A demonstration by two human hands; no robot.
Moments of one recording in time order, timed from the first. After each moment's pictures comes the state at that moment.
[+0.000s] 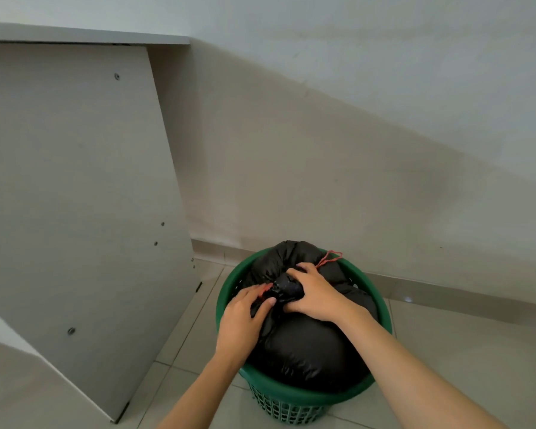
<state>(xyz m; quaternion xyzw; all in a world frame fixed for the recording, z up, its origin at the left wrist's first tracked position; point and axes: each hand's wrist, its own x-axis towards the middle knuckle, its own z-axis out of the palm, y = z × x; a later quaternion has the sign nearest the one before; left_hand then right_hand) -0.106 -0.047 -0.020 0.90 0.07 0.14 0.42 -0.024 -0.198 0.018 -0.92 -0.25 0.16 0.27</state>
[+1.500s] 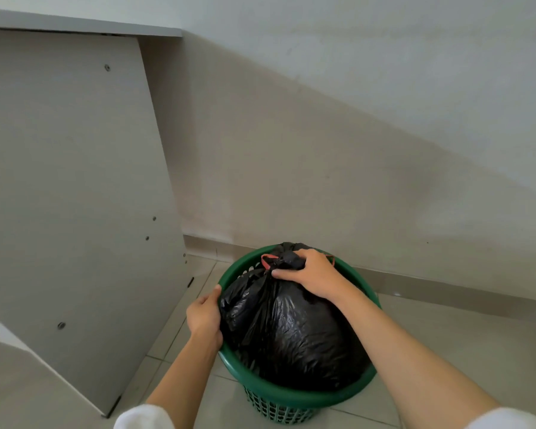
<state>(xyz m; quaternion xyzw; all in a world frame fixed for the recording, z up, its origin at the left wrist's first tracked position) -0.096 -0.022 -0.025 0.51 0.42 0.11 0.74 -0.031 -0.205 0.058 -0.88 -0.20 0.13 0.42</state>
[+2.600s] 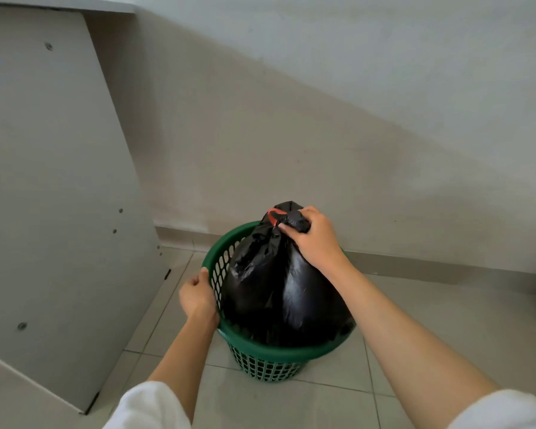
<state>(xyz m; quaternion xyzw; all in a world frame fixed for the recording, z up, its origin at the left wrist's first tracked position) -0.079 -0.056 -0.025 0.59 0.43 0.15 0.67 -0.030 -0.235 0.077 -0.86 -0.13 -0.08 0.48</state>
